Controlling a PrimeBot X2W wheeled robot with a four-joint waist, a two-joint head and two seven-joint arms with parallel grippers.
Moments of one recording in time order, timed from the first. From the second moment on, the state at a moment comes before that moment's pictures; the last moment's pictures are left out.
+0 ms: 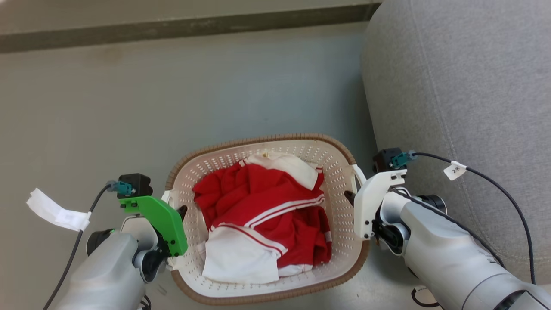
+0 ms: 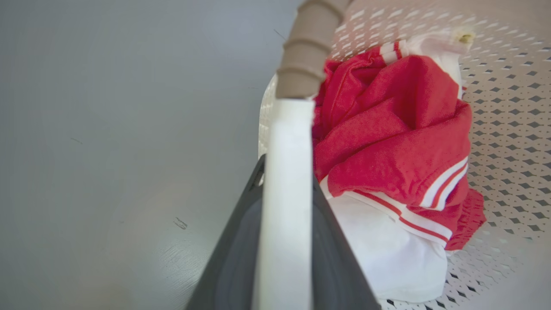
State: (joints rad) left arm -0.62 0.16 -0.85 0.97 -1.07 -0.12 0.10; right arm -0.66 -0.04 0.88 1.09 0.87 0.07 0.12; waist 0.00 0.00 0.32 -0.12
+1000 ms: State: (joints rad) left arm -0.84 0.22 -0.87 0.92 -1.04 -0.12 -0.01; right arm -0.84 -0.04 0.88 1.05 0.88 0.02 -0.06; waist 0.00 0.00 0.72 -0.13
